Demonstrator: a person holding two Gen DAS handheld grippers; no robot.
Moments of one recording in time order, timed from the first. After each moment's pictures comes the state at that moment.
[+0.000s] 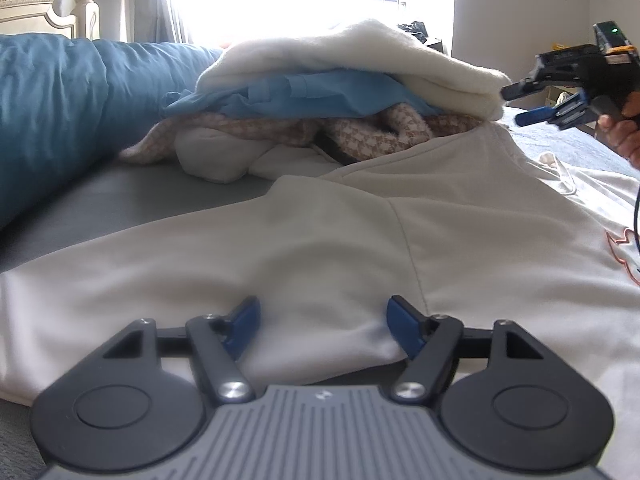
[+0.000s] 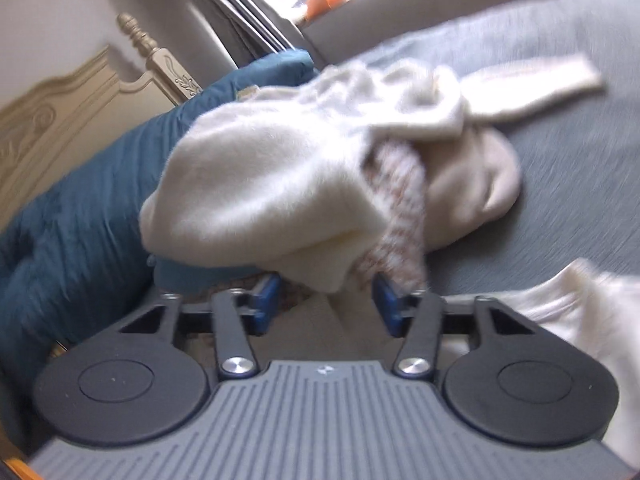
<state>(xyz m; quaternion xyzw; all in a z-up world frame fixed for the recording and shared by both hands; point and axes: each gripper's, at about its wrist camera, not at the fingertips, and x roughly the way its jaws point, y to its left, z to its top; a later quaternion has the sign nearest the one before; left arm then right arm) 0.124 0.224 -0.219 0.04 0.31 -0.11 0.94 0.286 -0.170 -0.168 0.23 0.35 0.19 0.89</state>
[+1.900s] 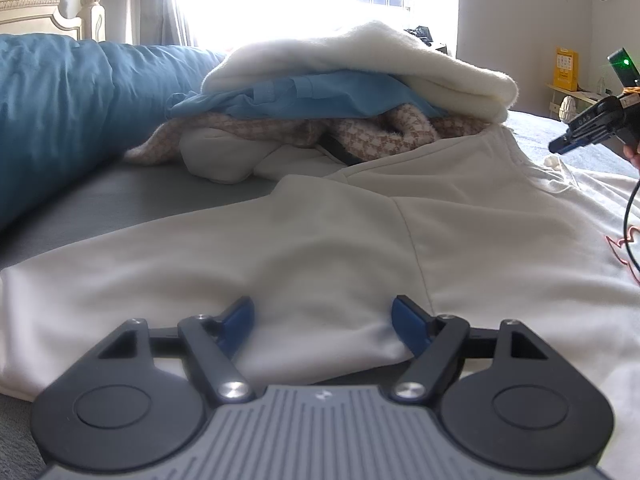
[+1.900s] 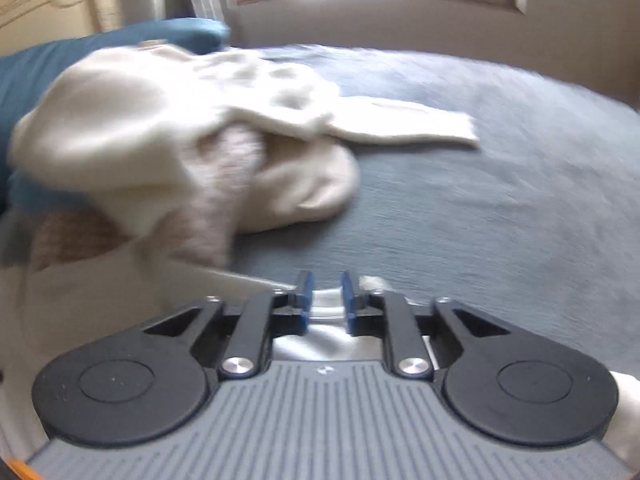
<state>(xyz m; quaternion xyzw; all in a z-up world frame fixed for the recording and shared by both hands) 0.122 0.225 -0.222 0.04 0.31 -0.09 0.95 0.275 -0.208 -0.181 0.04 0.39 0.03 0.92</state>
